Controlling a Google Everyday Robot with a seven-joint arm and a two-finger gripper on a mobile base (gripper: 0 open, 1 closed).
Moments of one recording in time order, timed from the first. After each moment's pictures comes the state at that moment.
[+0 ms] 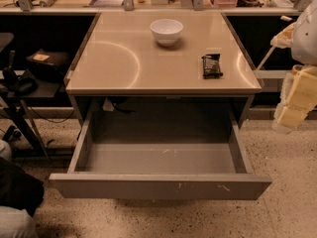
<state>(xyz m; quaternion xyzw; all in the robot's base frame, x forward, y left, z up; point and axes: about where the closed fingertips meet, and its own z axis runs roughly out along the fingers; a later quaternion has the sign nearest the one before) 0.438 -0.217 0.977 -0.60 0.78 -0.03 0.16</state>
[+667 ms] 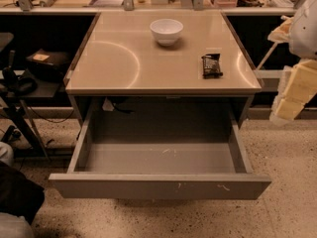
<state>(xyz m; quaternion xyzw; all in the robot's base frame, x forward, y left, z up) 0.452 -0.219 0.978 -0.61 0.78 -0.03 0.17</state>
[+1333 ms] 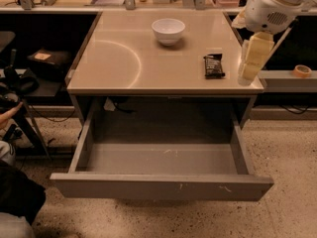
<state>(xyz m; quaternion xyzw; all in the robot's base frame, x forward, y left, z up) 0.572 -0.202 0.956 -0.65 0.74 -0.01 0.15</state>
